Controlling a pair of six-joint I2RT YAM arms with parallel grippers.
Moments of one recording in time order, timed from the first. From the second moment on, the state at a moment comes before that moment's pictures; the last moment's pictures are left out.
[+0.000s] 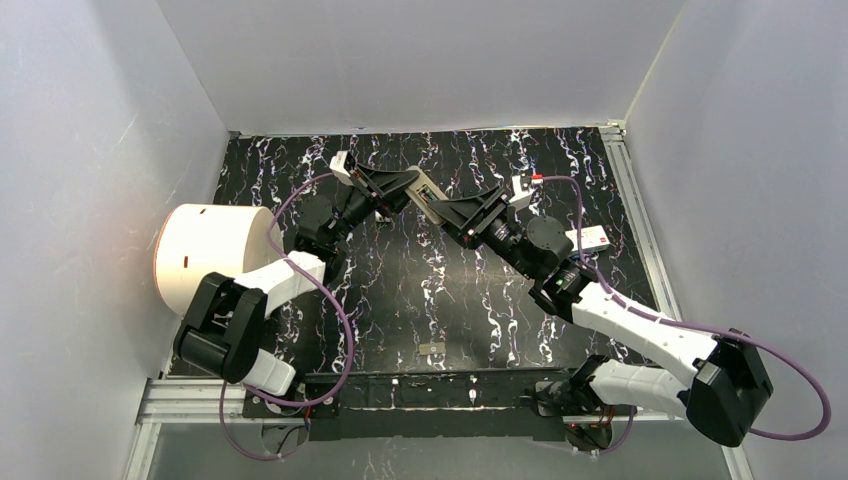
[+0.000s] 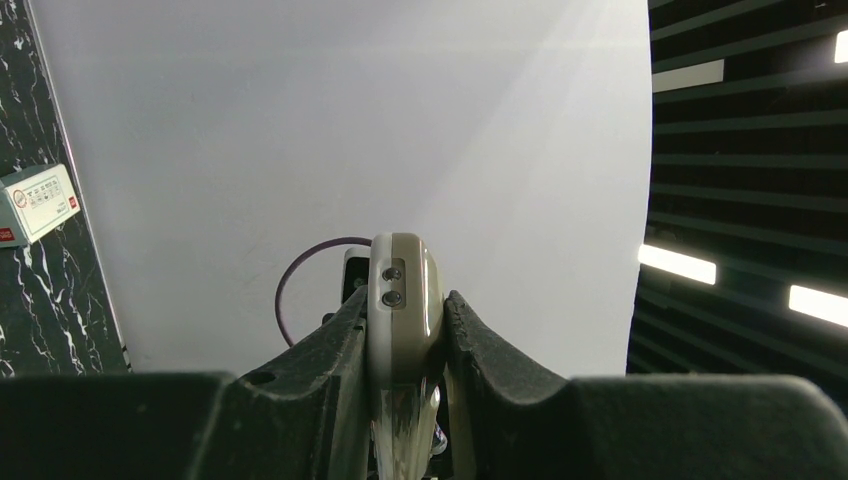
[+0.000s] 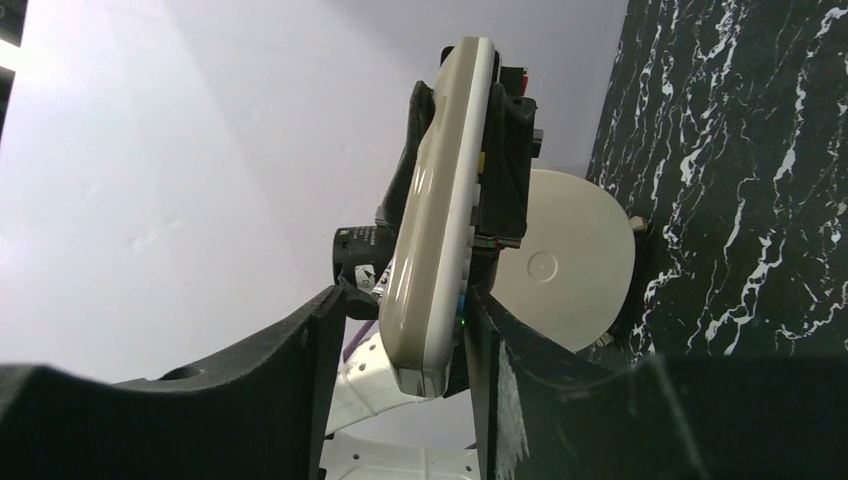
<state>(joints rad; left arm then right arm) -0.42 1.47 0.72 1.07 0.46 -1.79 0.81 1.09 0.72 0.50 -0.02 1.36</state>
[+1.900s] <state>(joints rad) -0.41 1.28 0.81 0.75 0.71 -1.35 0.76 1.05 0.80 0.27 -0.19 0.99</state>
